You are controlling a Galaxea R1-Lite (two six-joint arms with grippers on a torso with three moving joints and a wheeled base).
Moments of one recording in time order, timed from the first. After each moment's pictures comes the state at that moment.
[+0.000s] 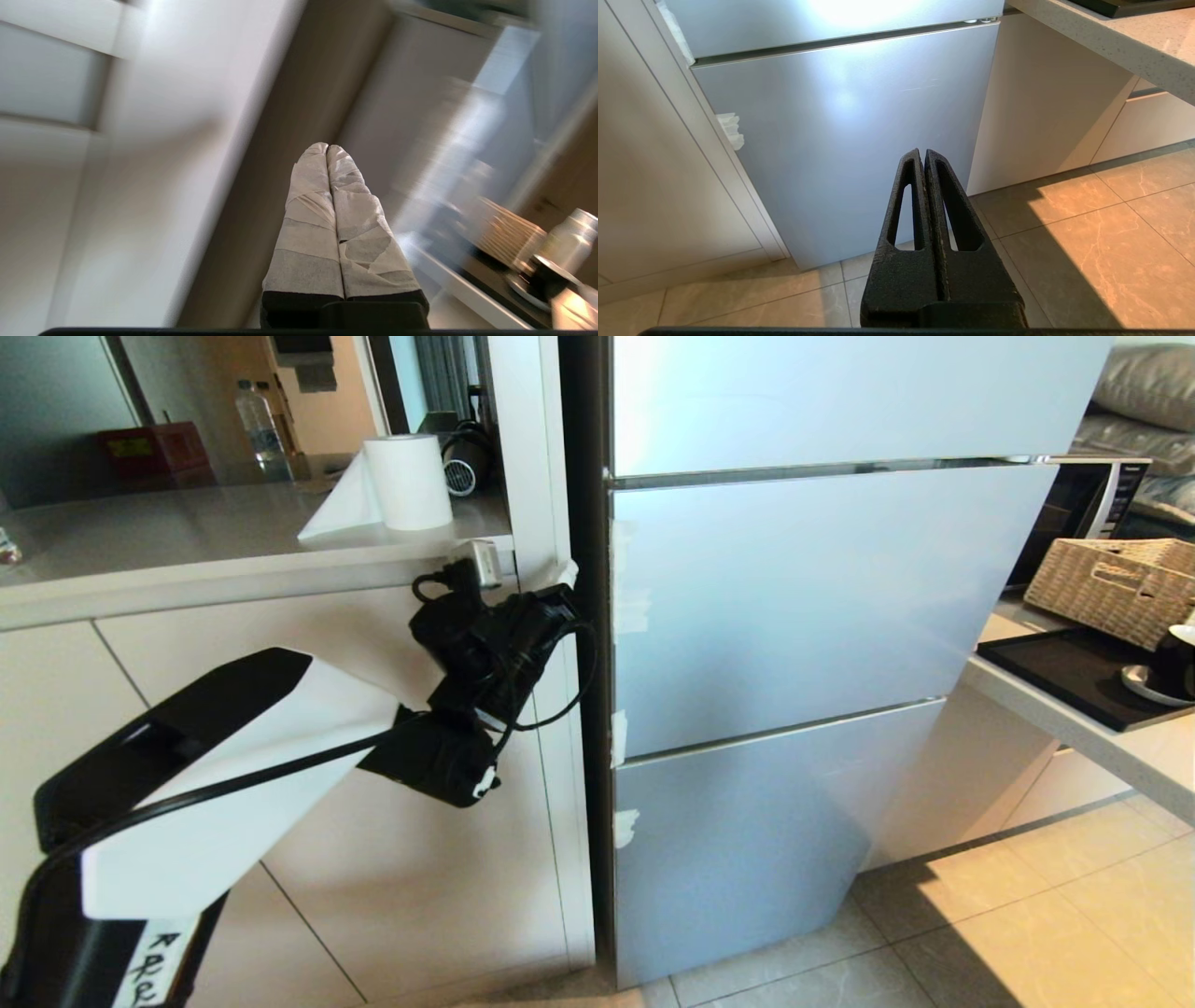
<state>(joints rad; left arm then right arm) -0.47 2.35 -1.52 -1.33 0.06 -0.35 0.00 0.00 0.00 0.00 -0.03 0.04</state>
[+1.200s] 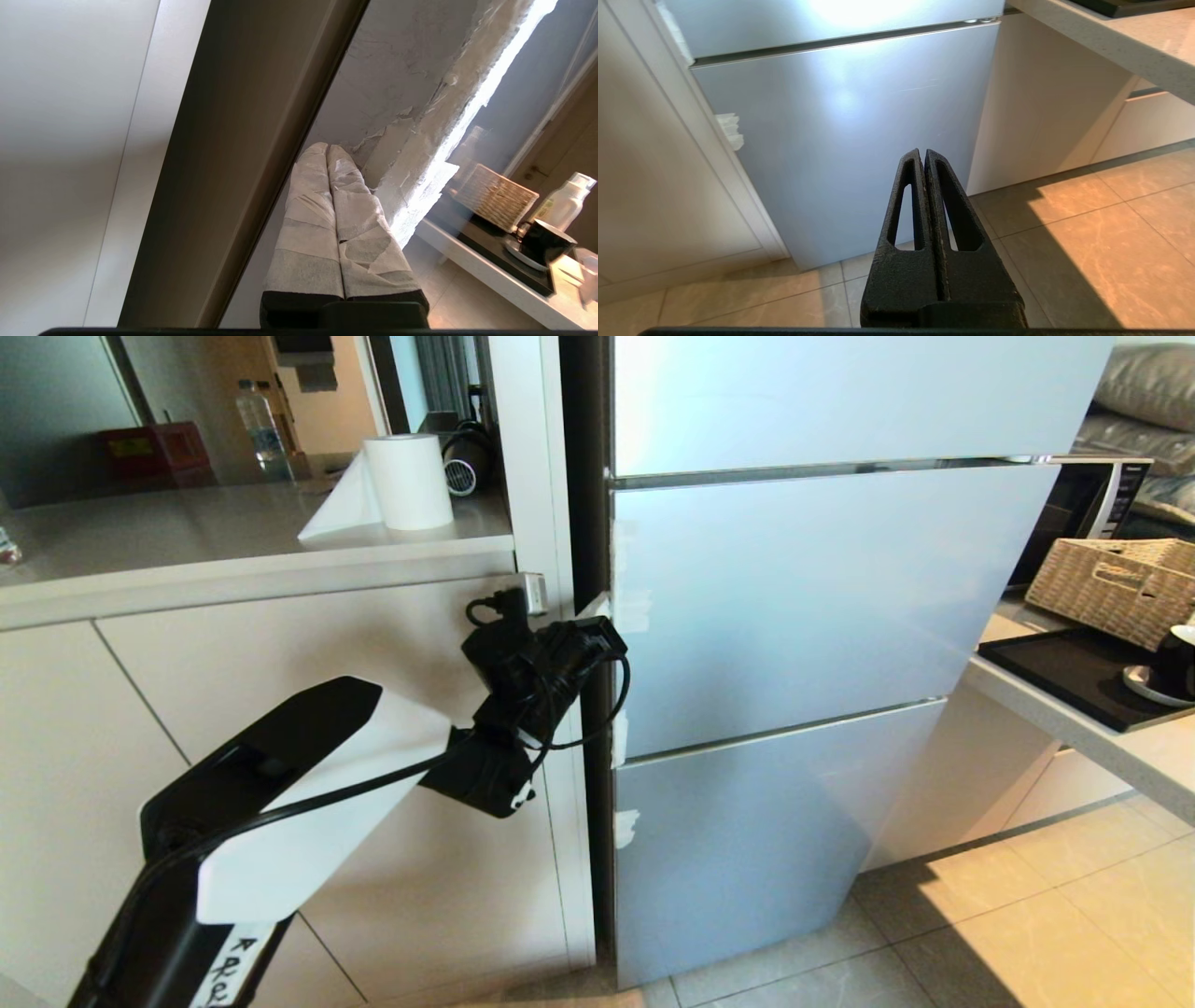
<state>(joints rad) -0.53 2.46 -1.62 -1.27 0.01 -0.35 0.00 0.00 0.00 0.00 -0.03 0.04</state>
